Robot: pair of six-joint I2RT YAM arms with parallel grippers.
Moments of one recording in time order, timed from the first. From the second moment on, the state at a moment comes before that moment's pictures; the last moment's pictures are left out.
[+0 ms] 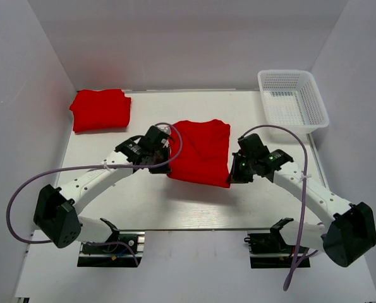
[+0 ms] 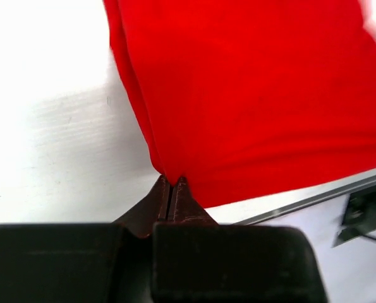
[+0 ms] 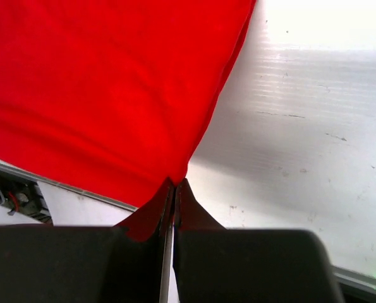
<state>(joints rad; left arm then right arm) -0.67 1.35 1.05 -0.72 0.00 -0.59 0.58 1.17 0.85 -0.73 -0.15 0.65</state>
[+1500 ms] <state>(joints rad) -0.47 2.21 2.08 -0.87 -0.27 -0.55 0.34 1.93 1.64 -0.70 -0.04 0.52</state>
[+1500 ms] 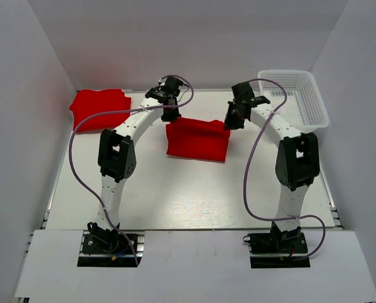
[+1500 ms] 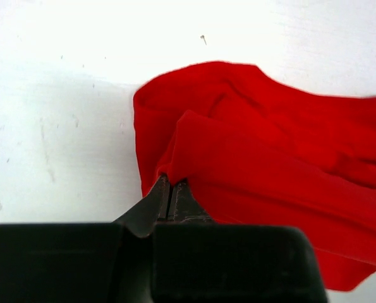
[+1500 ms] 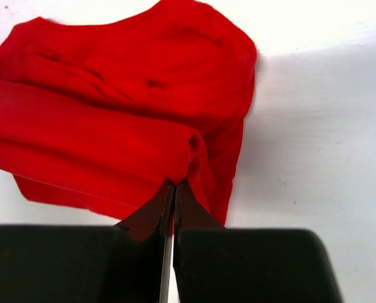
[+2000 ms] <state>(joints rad) -0.42 2.27 2.09 -0.78 -0.29 -0.48 0.30 2.00 1.72 -0.62 -0.09 0.46</state>
